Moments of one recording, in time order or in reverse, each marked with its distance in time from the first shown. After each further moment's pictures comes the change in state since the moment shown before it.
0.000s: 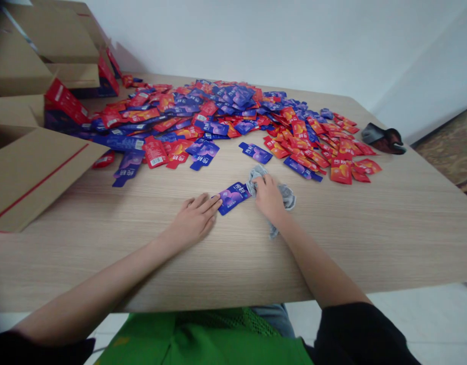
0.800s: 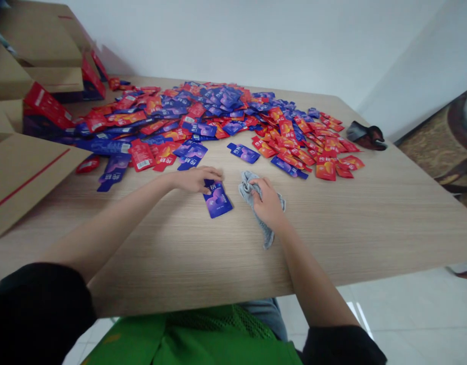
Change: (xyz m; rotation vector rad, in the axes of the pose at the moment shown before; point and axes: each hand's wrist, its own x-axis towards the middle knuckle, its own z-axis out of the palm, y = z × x) left_hand 0.136 -0.064 -0.034 -0.245 -0.303 0.326; right_hand -0.025 0.023 -0.019 0.447 0.139 0.055
